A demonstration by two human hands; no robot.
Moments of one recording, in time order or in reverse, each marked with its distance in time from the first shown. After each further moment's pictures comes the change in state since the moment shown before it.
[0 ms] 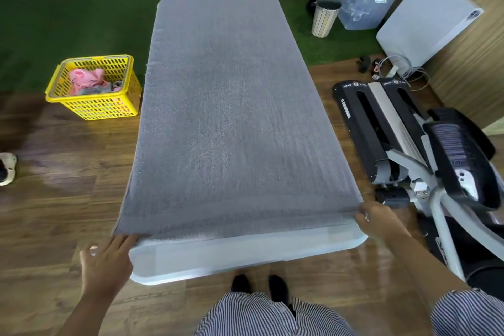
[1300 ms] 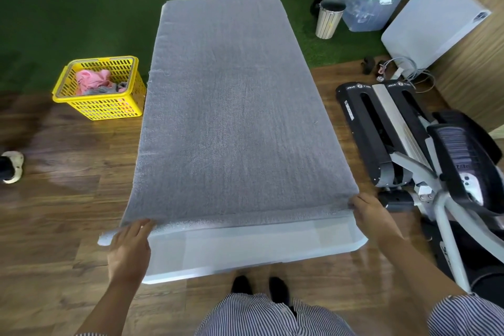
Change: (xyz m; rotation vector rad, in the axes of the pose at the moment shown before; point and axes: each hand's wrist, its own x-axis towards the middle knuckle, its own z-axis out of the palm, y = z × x) left_hand 0.017 0.051 -0.013 -0.240 0.094 -0.101; right_hand 0.011 0.000 0.014 0.006 0.255 -0.261
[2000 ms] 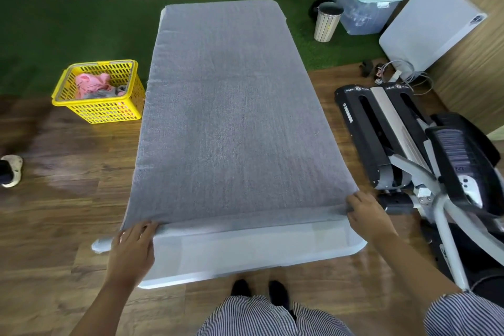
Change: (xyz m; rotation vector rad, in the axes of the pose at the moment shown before) left_hand 0.006 -0.012 0.001 0.079 -0.184 0.102; right_hand 0.010 -0.012 -0.009 -0.153 -0.012 -0.009
